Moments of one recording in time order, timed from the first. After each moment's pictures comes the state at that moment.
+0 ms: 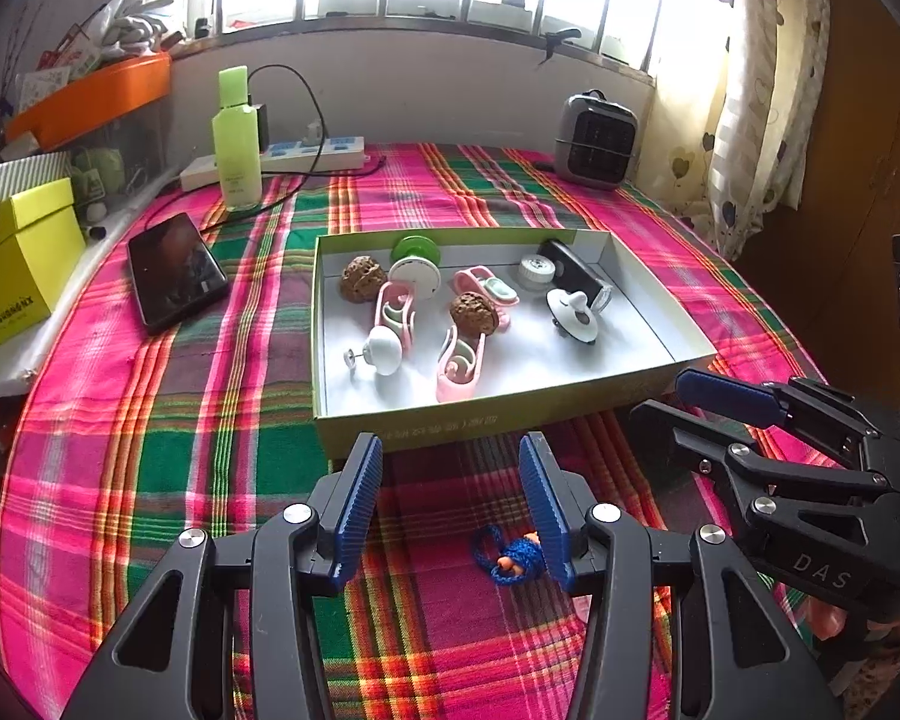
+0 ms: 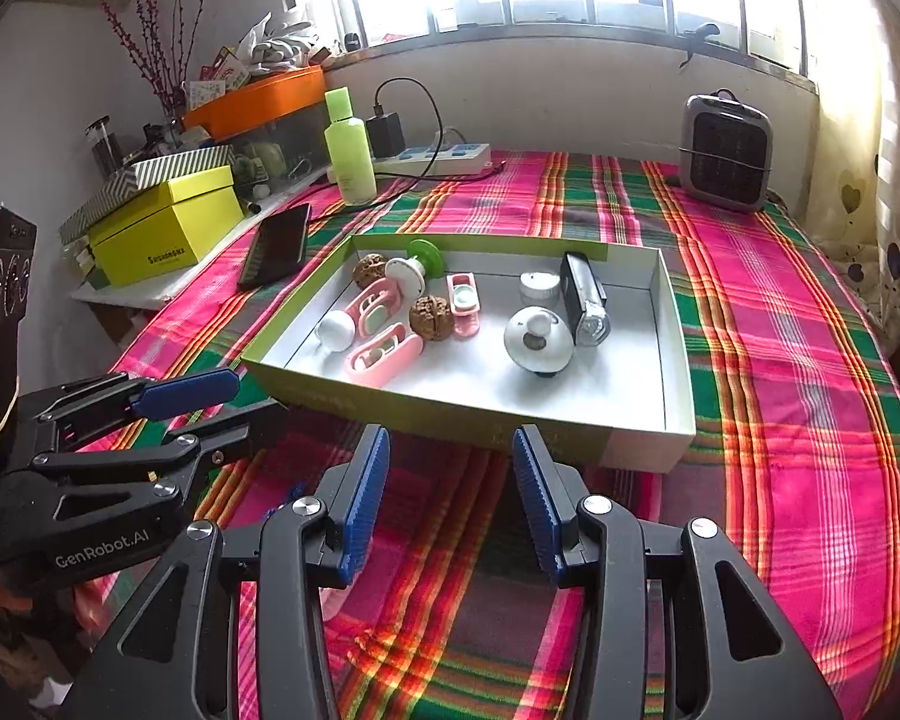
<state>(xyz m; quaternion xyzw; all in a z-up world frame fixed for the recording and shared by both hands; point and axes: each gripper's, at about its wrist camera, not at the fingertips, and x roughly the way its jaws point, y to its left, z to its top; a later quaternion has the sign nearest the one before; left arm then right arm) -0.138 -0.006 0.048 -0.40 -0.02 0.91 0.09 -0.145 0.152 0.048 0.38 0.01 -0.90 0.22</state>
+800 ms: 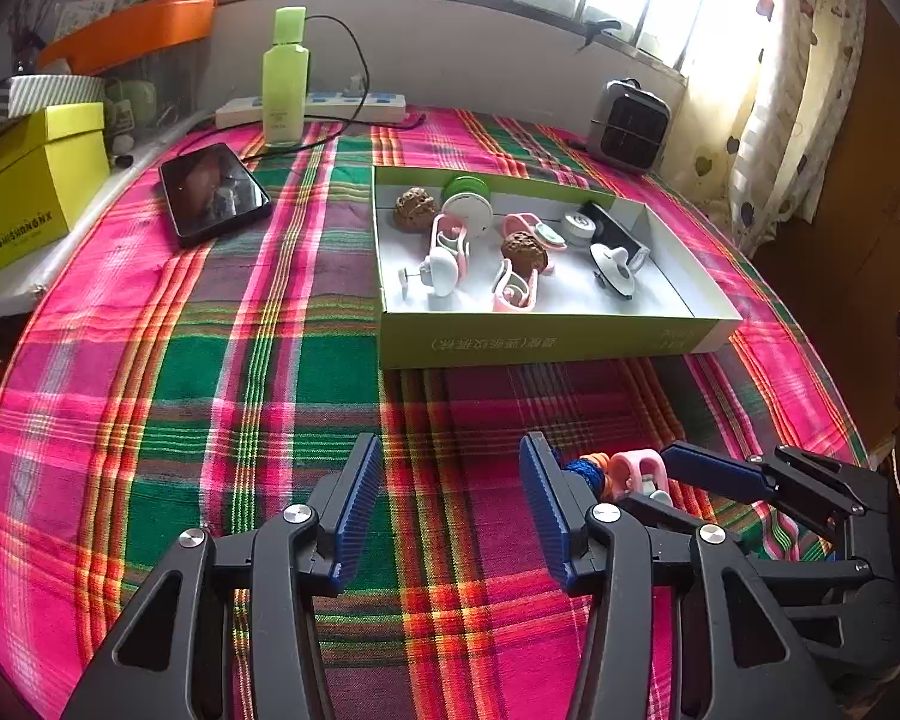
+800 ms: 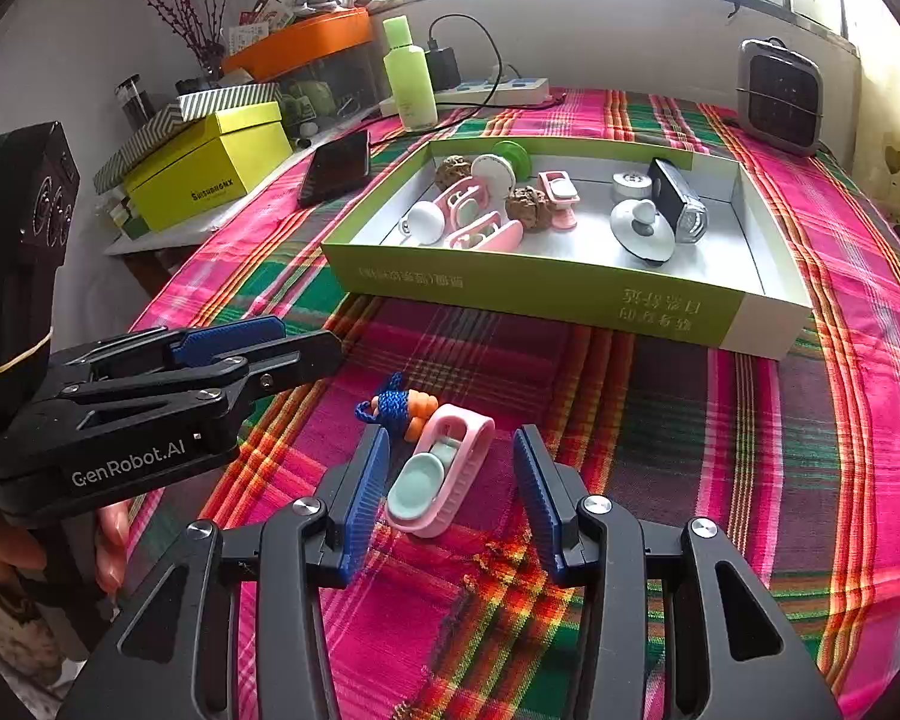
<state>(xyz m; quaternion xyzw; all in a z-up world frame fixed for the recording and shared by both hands) -0.120 -0.033 0.024 -0.42 -0.06 0.90 0.08 -0.114 0.119 0.015 0.43 0.01 -0.87 0.25</state>
